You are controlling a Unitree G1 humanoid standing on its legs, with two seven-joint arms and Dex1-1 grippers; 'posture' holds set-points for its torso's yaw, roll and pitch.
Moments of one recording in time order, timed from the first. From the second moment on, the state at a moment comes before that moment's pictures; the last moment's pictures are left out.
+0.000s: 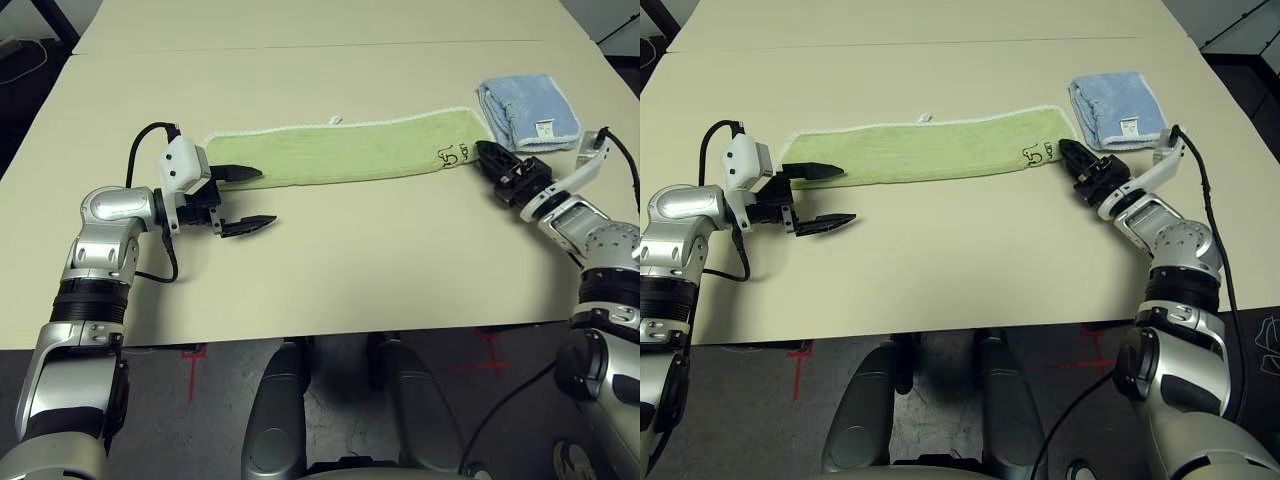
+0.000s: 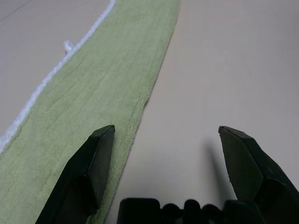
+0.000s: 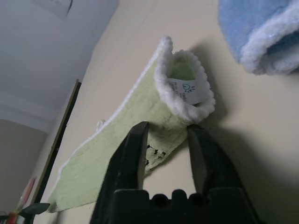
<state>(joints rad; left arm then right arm) -0.65 0.71 0.02 0.43 -0.24 -0.08 -1.28 -0.74 -0.42 -0.56 0.58 0.79 0.75 0.55</state>
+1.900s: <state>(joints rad) -0.64 0.73 0.02 0.39 -0.24 -0.04 -1.30 -0.70 -0.38 -0.57 0.50 0.85 0.75 0.43</state>
